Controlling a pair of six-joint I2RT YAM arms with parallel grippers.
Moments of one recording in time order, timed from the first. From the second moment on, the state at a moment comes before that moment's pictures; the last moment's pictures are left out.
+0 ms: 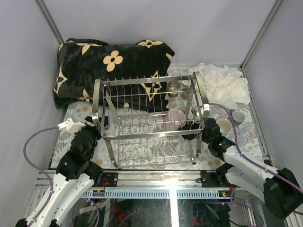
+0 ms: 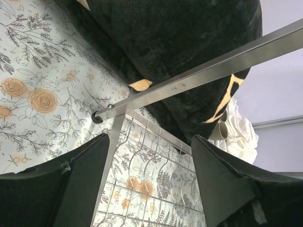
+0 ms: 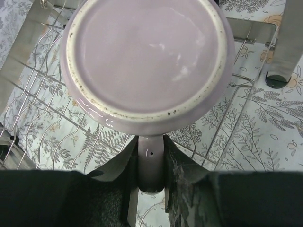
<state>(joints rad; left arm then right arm) -0.50 0.28 0.50 -0.50 -0.54 -0.97 0.56 0.94 0.33 0.18 -0.20 0.37</state>
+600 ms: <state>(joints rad) -0.50 0.28 0.50 -0.50 -0.54 -0.97 0.56 0.62 0.28 -0.05 -0.12 0.41</state>
